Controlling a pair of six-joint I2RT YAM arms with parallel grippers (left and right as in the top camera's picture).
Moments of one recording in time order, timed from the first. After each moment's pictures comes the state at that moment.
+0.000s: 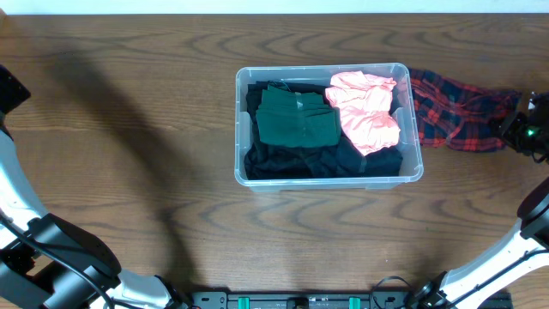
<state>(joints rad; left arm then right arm) 0.69 1.73 1.59 -0.55 -0.04 -0.05 -0.71 2.14 1.40 -0.41 -0.59 -0.04</state>
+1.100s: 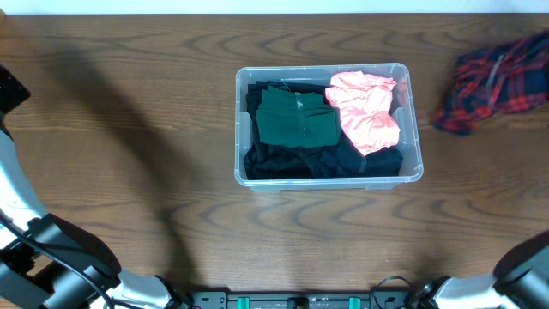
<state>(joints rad) 0.69 1.73 1.59 -0.55 -0.04 -0.05 -0.75 1.64 1.40 -0.27 -0.97 0.16</state>
